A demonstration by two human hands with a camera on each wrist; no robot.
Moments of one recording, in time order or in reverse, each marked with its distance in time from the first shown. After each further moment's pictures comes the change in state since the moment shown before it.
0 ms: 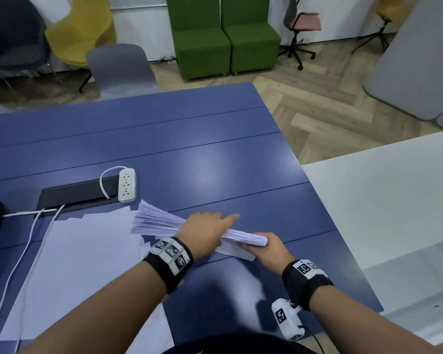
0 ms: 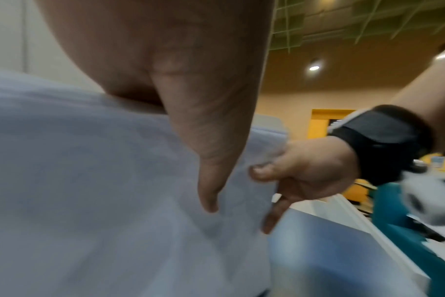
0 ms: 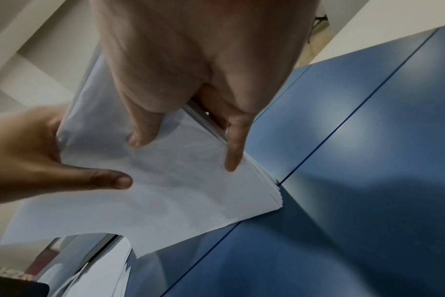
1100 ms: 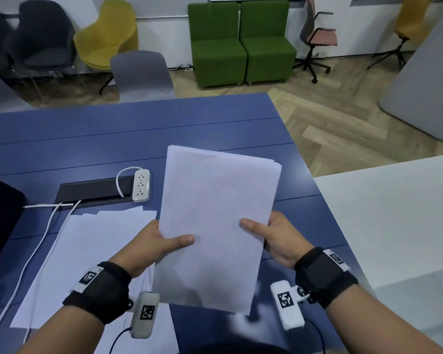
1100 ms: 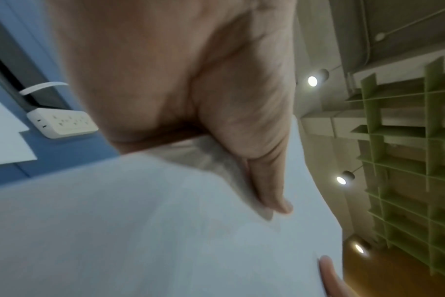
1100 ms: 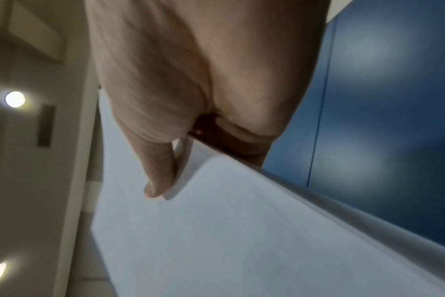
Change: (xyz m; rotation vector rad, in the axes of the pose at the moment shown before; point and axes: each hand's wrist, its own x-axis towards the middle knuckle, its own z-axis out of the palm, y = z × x) left_hand -0.126 -0.052 -0.046 -1.599 0.146 -0.517; right_hand -0.016 -0.124 -0.006 0.593 -0.206 -0.005
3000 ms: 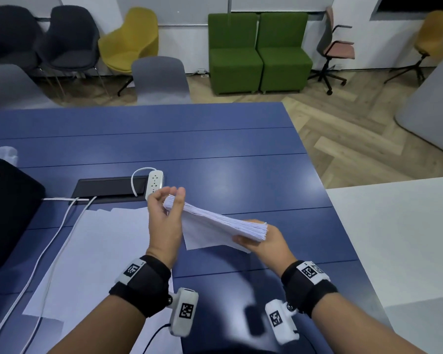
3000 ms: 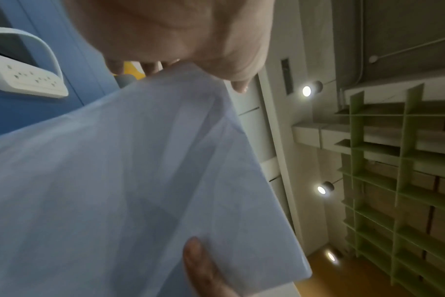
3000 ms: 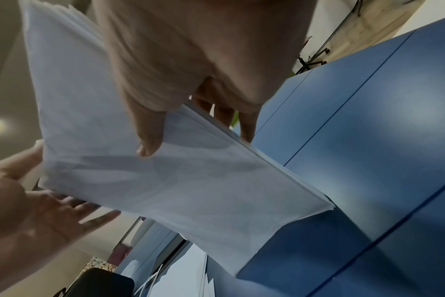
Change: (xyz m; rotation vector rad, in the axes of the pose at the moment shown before) left_hand 0.035 0.002 0.026 -0.311 0.751 0.345; right_hand 0.031 0.042 0.011 -0.495 0.143 -0.161
